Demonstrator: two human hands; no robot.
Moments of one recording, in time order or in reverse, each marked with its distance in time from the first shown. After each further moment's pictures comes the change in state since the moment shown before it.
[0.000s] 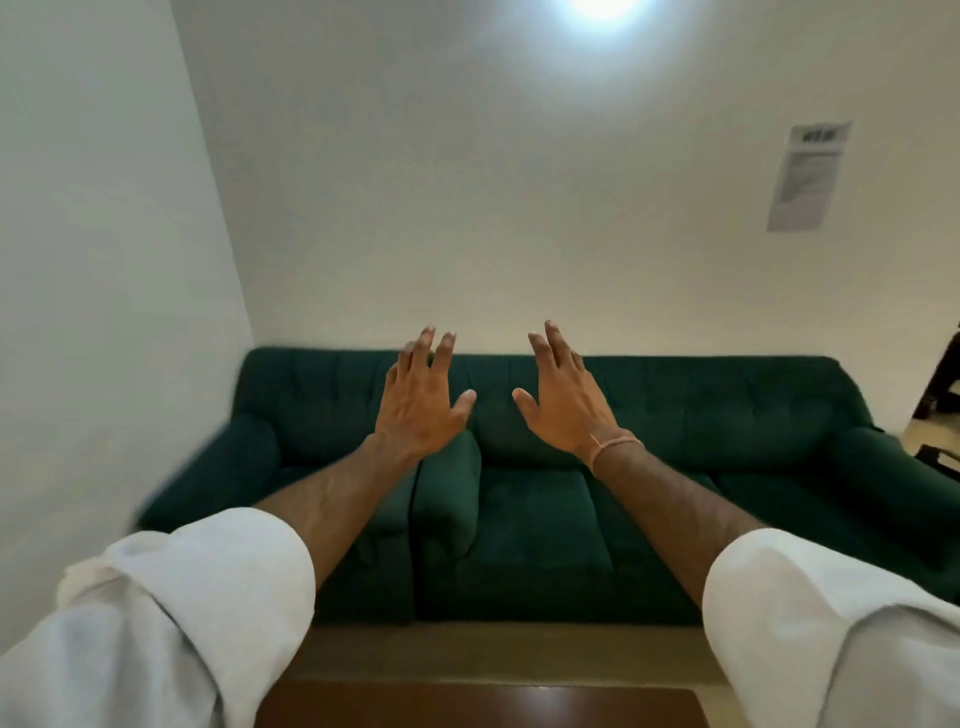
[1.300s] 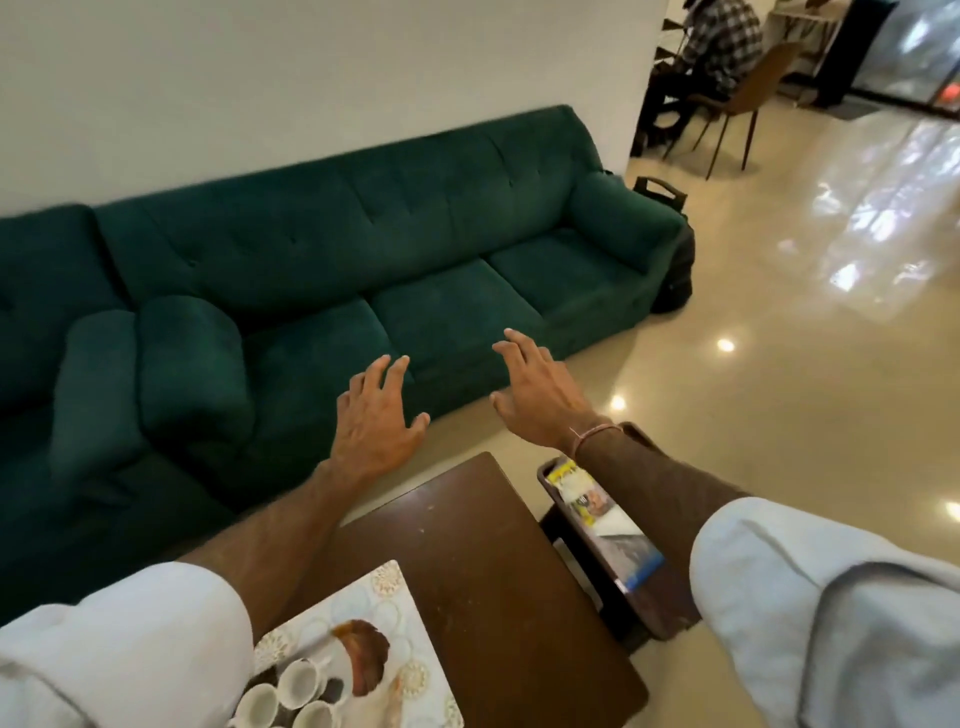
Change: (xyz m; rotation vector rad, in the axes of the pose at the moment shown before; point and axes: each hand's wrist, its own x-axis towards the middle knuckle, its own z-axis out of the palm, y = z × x) left_hand -0.140 0.216 0.274 -0.186 -0.616 0.192; right_hand -0.258 0.281 0.029 -0.136 -0.281 0.512
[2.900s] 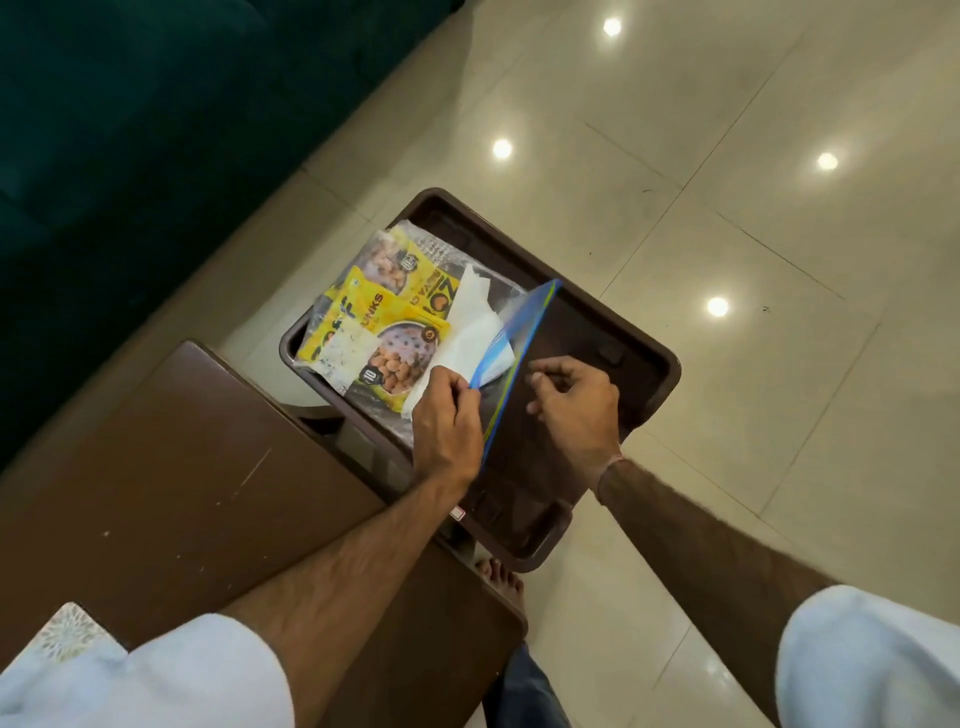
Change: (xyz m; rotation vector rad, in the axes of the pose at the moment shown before) left_hand -0.040 0.264 0.508 -0.675 -0.324 -0.254; right_hand -0.188 0.406 0.301 0.804 0.324 1.134
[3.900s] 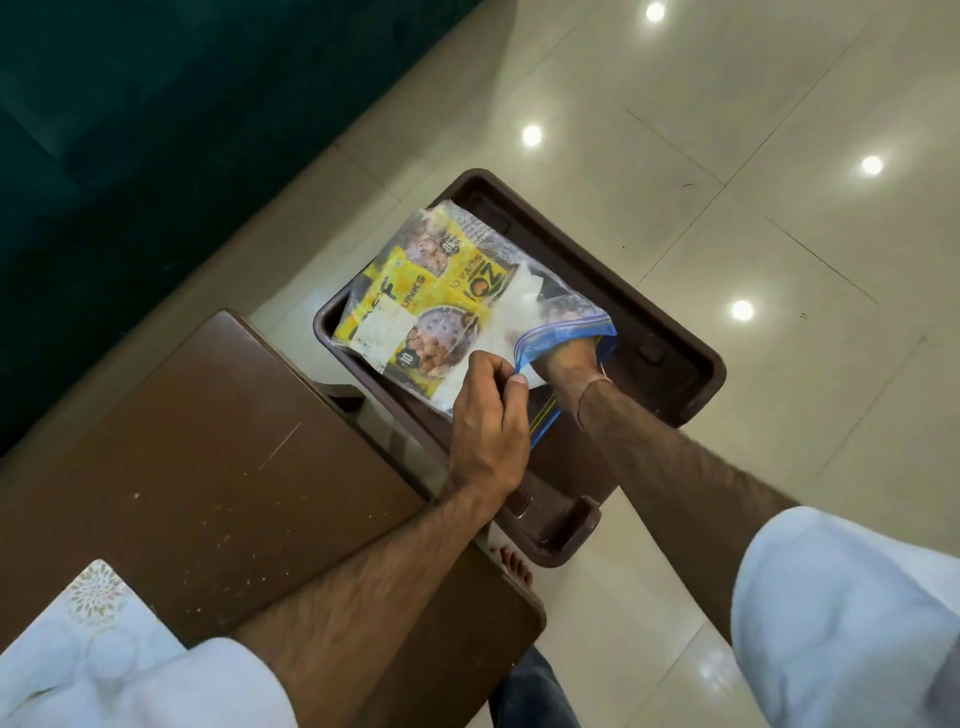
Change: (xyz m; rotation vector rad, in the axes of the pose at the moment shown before) left_hand -0.018 0.013 -0.010 -0.102 -0.052 0.135; right_hand 0.043 -0.037 0.054 -0.302 -0.250 0.054
